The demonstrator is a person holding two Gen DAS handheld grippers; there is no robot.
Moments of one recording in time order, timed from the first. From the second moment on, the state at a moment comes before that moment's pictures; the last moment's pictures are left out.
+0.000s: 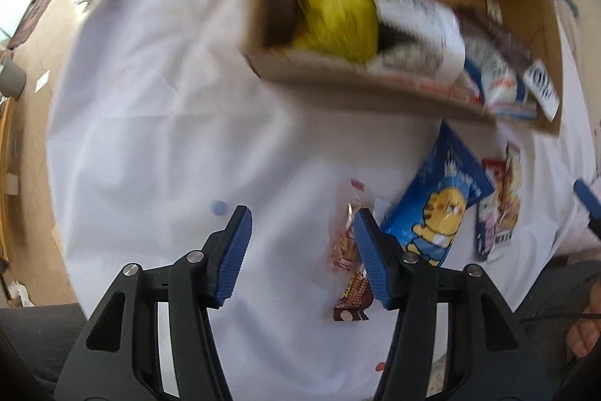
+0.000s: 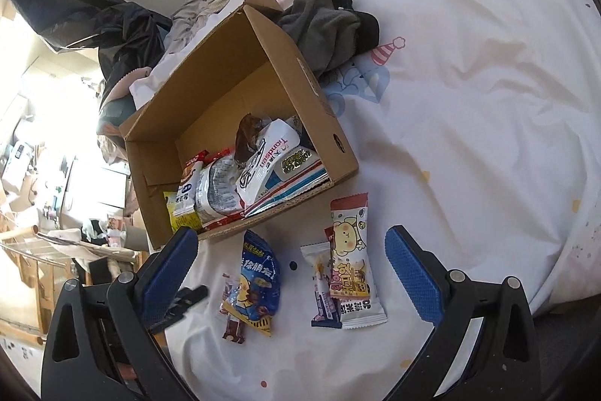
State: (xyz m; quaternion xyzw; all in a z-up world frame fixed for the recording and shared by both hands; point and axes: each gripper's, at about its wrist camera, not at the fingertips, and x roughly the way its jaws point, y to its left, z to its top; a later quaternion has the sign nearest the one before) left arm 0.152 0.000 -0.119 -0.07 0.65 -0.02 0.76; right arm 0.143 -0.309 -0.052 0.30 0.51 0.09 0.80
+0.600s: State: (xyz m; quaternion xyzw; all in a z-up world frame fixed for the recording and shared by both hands) left arm 0.154 -0.002 -0.124 -0.06 0.66 0.00 0.75; right arm 0.155 -0.316 -0.094 0.27 0.59 0.03 0.76
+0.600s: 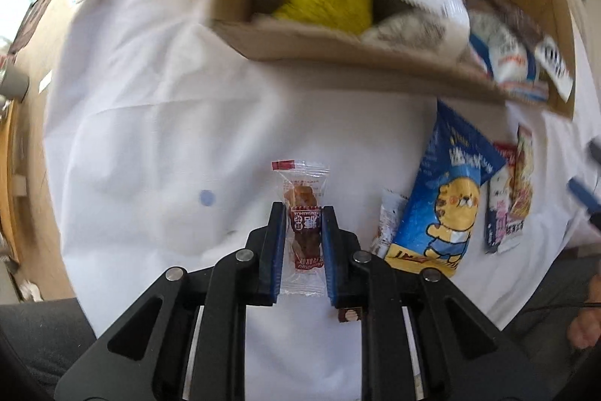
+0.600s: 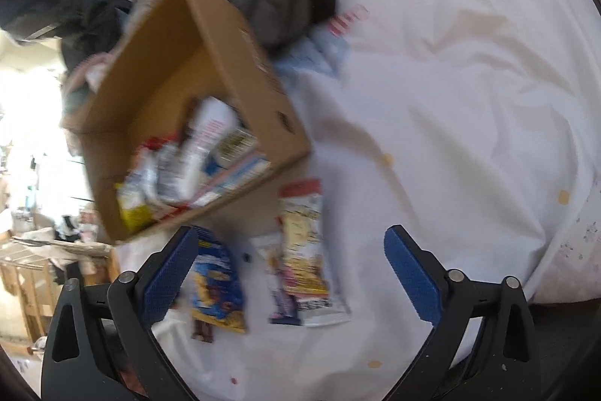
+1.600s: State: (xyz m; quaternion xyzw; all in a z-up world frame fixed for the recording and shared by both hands) left arm 0.147 0.018 -0.088 -0.08 0.63 0.02 0.78; right arm 0.147 -0.320 -0.088 0.17 0.59 -0.02 0.79
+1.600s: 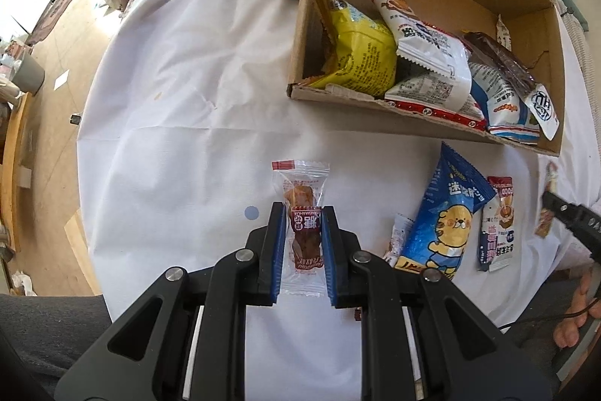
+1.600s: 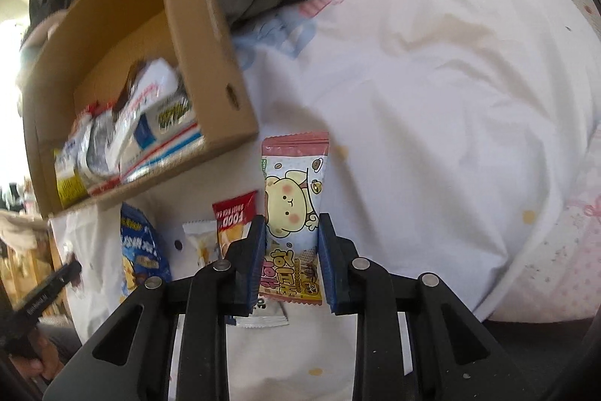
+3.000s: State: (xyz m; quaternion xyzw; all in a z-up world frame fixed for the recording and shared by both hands) left arm 0.224 0.005 -0.009 -0.05 0.46 0.00 0.89; right arm 0.223 -0.213 -0.035 0.17 0.46 0.19 0.85
